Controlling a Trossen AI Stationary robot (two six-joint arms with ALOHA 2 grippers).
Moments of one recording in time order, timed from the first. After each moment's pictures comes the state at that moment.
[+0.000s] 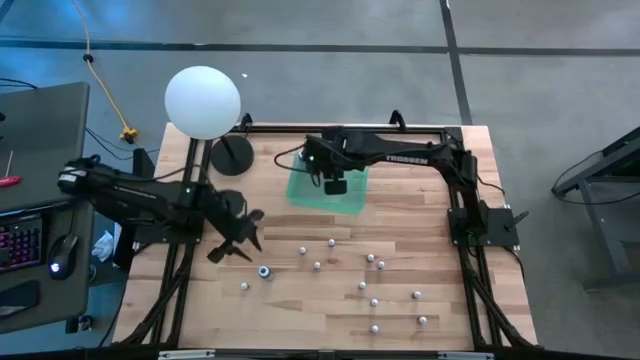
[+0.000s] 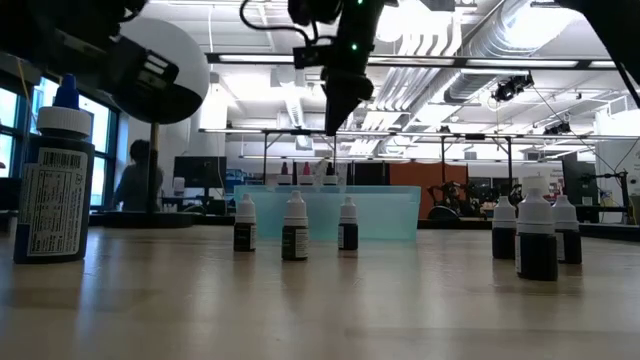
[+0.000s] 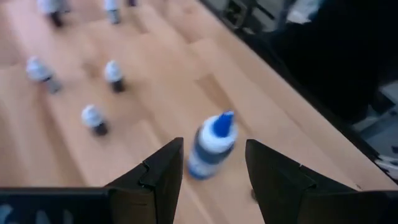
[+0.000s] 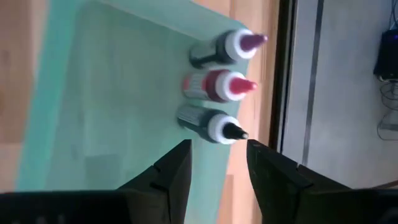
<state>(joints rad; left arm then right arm) -0.16 0.91 0.54 -0.31 0.49 0.24 -0.19 2.04 1.94 -1.05 0.37 -0.34</state>
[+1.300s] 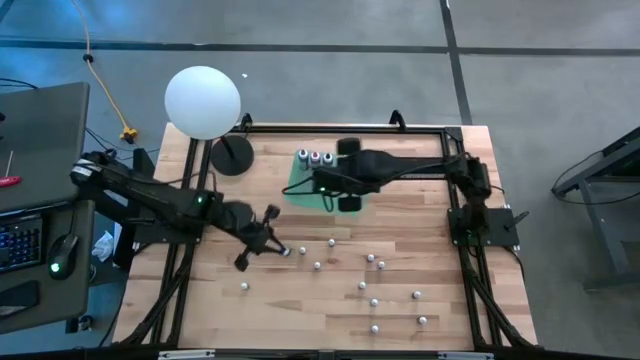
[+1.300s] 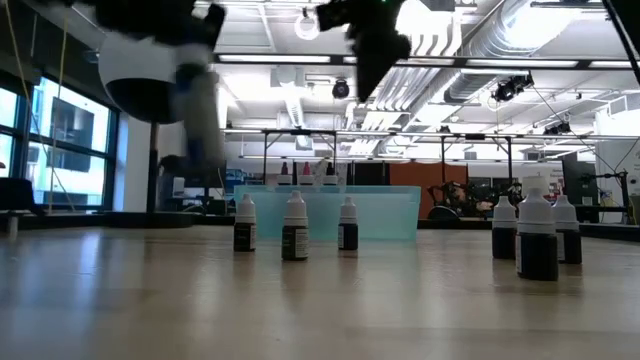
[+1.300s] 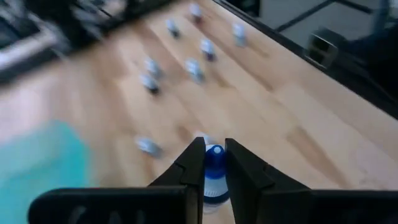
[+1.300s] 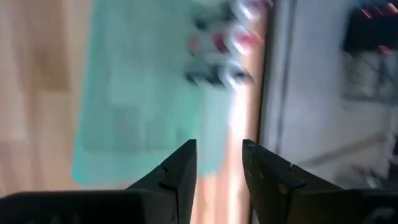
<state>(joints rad) -0.25 1.10 0.74 -0.14 0.09 0.34 -0.03 1.94 1.94 -1.35 0.60 -0.10</state>
